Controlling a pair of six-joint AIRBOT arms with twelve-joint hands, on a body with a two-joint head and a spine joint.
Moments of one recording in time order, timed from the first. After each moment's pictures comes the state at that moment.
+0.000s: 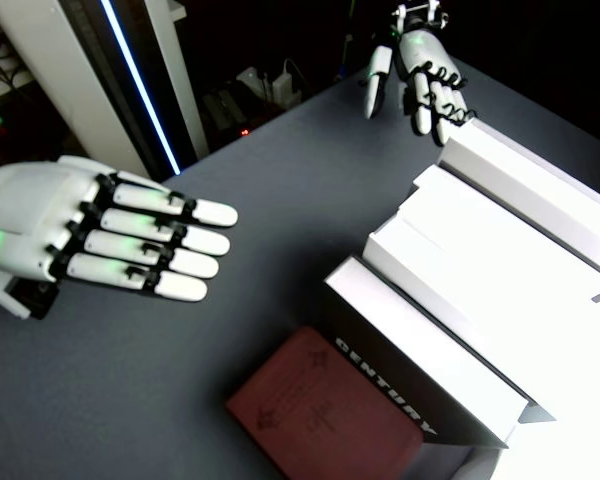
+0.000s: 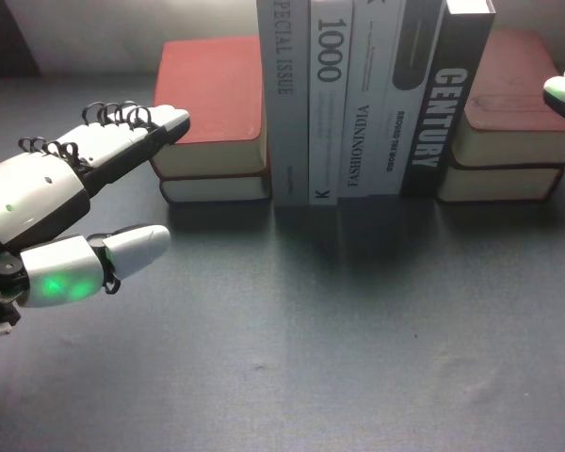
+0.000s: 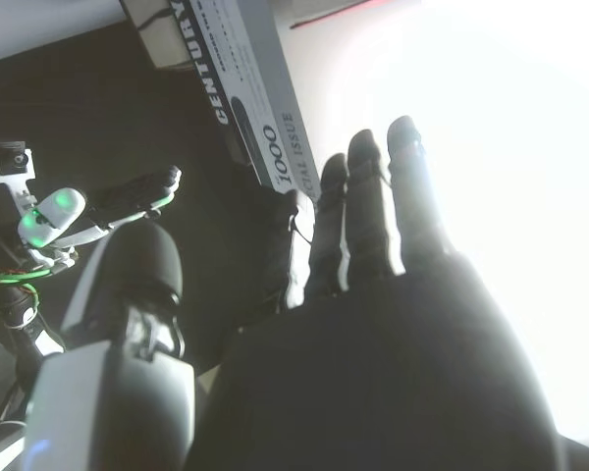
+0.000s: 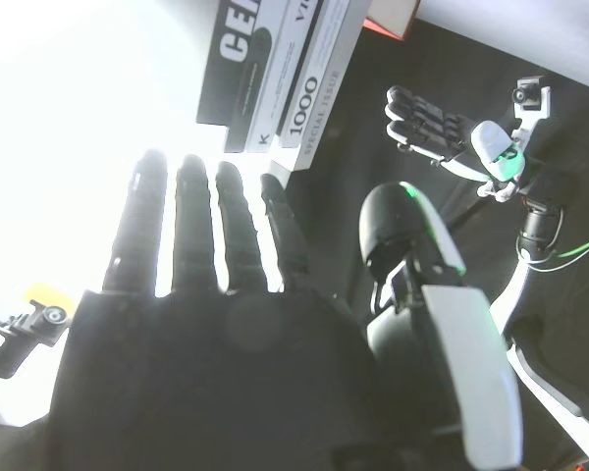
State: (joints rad) left arm 0.96 -0.97 1.17 0.01 -1.20 0.44; right arm -1.05 -0.73 0.86 0.16 1.24 -0.91
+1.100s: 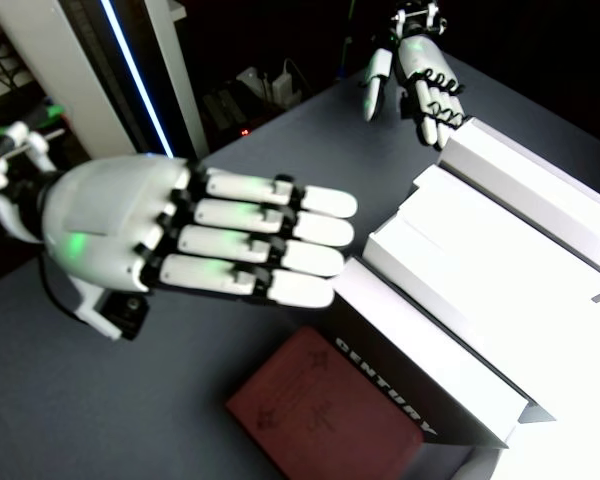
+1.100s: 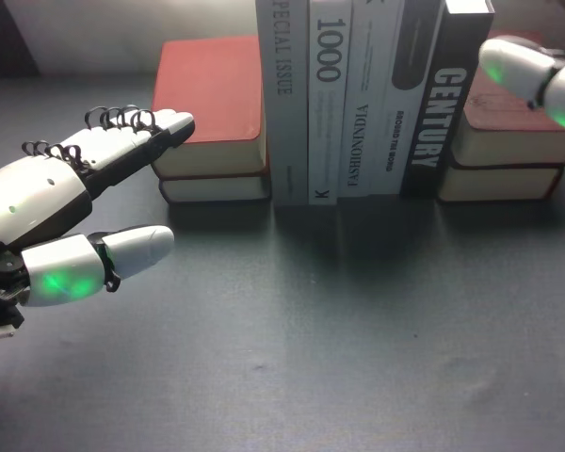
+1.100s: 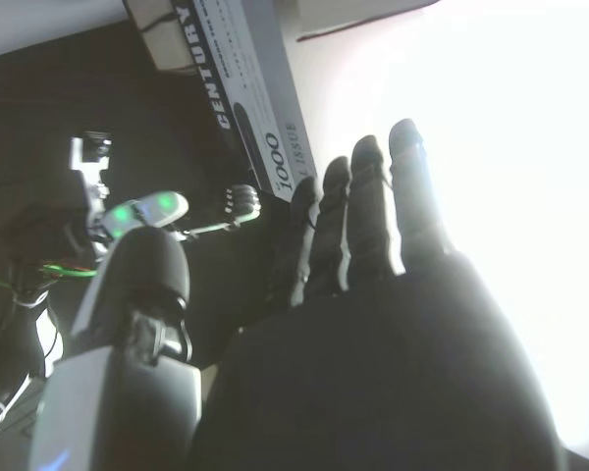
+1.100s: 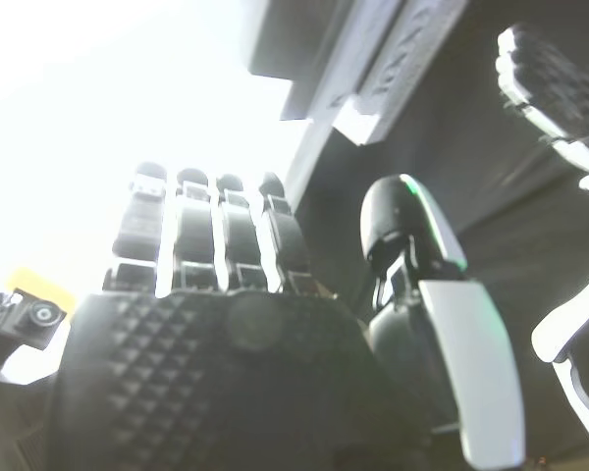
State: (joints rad) left arm 0.97 -0.98 1.19 0.01 -1.20 0.42; right arm -0.56 -0.93 1.07 0.18 1.00 -1.05
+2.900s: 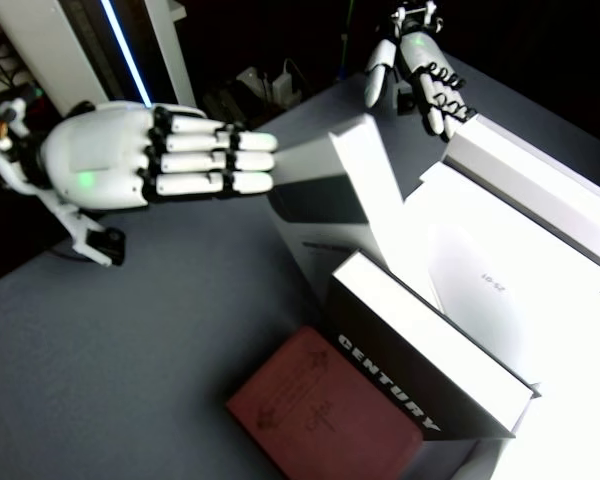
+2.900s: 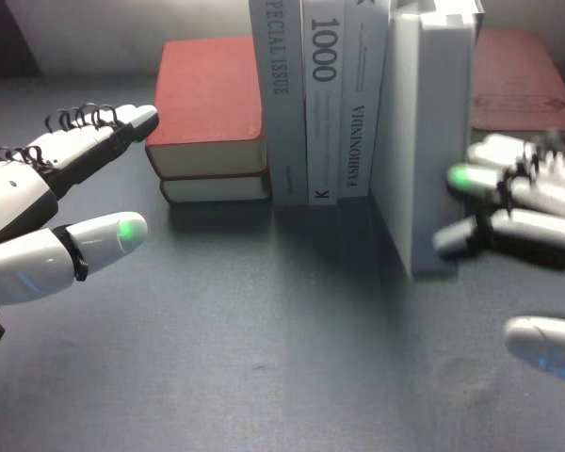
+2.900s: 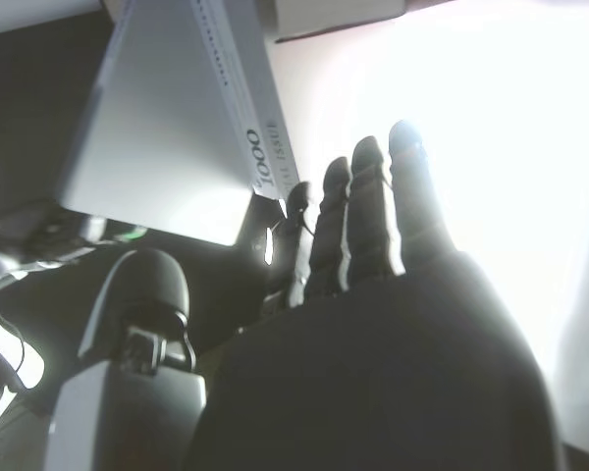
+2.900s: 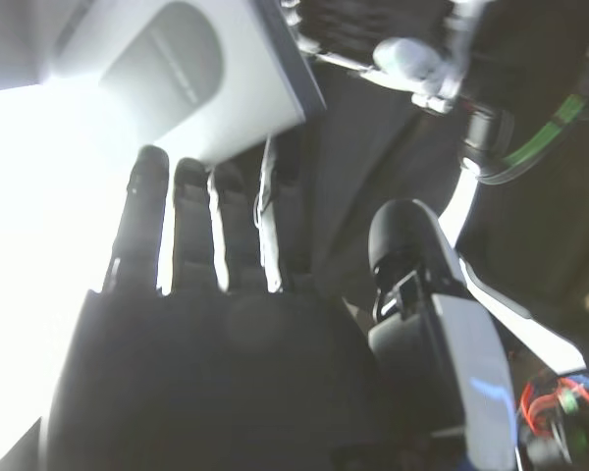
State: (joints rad) left arm 1.05 -0.97 1.16 -0.11 -1.29 0.42; right arm -1.07 -0.82 0.82 -0.07 1.26 -0.70
